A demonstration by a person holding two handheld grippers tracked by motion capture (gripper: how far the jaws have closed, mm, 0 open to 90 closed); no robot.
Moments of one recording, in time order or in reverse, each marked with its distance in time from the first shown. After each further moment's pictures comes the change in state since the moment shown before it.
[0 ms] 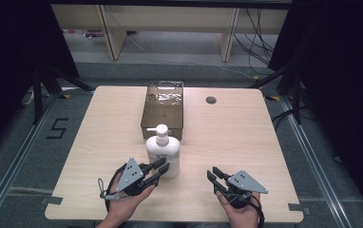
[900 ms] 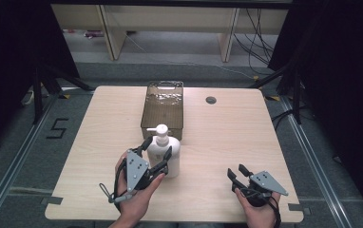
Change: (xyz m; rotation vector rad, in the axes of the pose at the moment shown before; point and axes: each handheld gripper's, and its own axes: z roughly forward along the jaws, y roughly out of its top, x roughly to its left) left arm -0.019 0.044 0.018 -0.099 0.322 0.033; right arm -0.050 -0.020 -0.019 0.001 -0.186 0.066
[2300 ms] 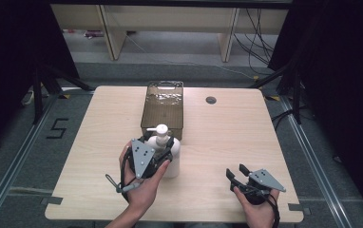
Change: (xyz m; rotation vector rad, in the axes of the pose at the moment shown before) left arm -0.002 0.020 0.023 0.021 0.094 -0.007; right arm -0.001 0.000 0.007 0.047 -0.001 0.022
